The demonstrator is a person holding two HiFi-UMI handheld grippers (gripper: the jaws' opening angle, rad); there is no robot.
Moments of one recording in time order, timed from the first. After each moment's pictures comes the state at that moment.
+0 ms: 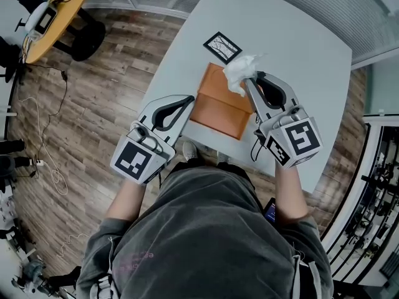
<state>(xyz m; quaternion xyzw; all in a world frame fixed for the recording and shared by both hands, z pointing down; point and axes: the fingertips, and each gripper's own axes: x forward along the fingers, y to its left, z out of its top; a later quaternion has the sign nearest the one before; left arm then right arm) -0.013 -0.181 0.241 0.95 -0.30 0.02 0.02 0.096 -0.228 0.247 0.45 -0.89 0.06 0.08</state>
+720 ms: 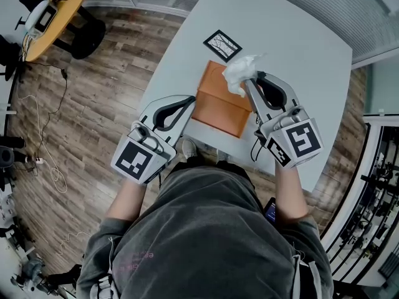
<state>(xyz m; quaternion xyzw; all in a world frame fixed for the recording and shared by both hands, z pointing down) -0.011 -0.180 0.243 0.95 -0.30 0.02 0.03 0.094 -0.226 0.243 0.44 -0.89 0.06 0.07</state>
